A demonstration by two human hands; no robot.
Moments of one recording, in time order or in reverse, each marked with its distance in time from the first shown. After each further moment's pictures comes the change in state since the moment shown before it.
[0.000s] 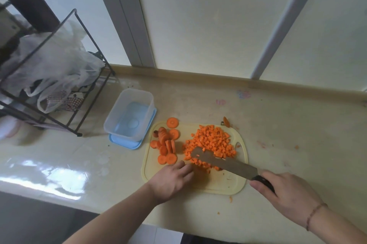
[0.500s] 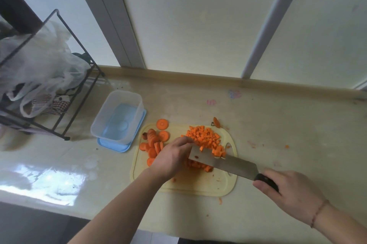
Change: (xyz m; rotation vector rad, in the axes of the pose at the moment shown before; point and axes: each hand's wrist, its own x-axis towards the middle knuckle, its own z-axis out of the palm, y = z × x) left_hand 0.071 -0.015 -0.014 -0.331 0.136 -0.336; right_hand -0.002 0.040 0.001 0.024 0.108 -0.064
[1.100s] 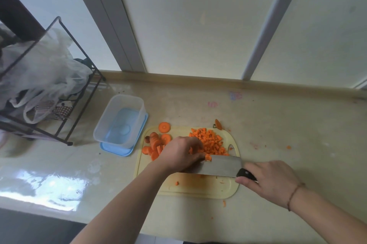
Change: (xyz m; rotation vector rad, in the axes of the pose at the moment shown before) left_hand 0.032 0.015 -0.022 -0.079 -0.198 -0.261; right_hand 0.037 -0.025 0.011 -0.127 -0.103 -0.181
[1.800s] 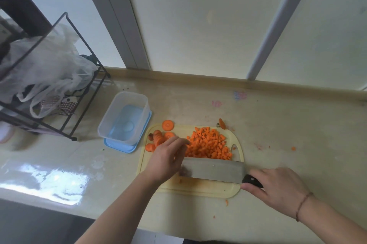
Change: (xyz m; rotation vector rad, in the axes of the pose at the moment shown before) left_hand -0.047 -0.022 0.003 -0.082 0.410 0.119; right_hand -0.011 -0.001 0.005 -0.032 0.017 0.012
